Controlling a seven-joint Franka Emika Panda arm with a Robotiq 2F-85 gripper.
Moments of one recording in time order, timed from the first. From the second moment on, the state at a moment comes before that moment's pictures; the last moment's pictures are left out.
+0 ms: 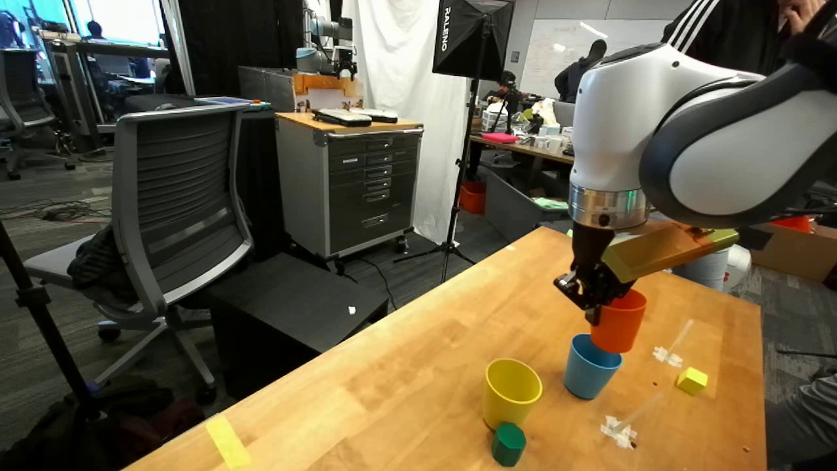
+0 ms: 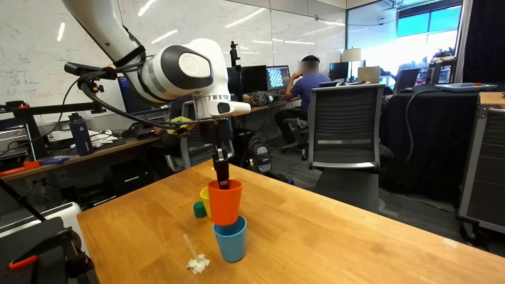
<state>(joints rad) 0.13 0.38 -0.16 -2.18 -0.30 2.40 0.68</state>
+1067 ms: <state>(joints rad) 0.13 0.47 -0.17 -2.15 -0.33 2.49 0.68</state>
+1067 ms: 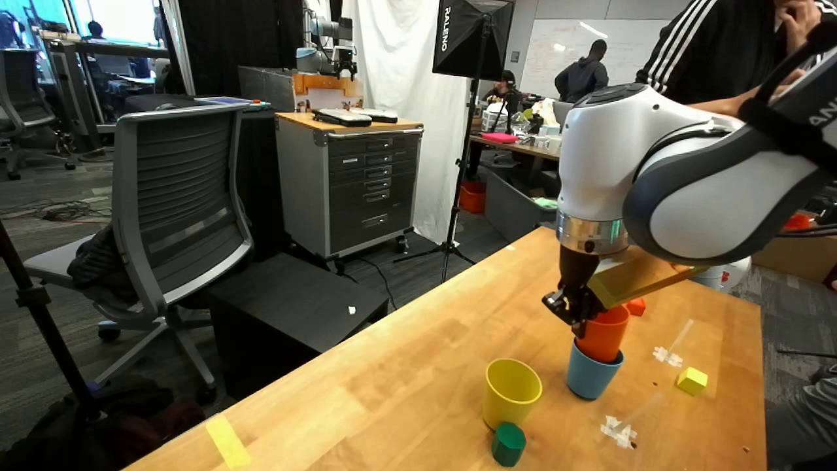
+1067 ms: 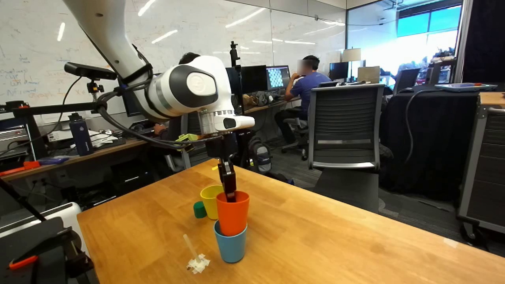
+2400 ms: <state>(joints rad) 0.15 0.48 -0.18 -2.13 -0.34 2.51 0.68</state>
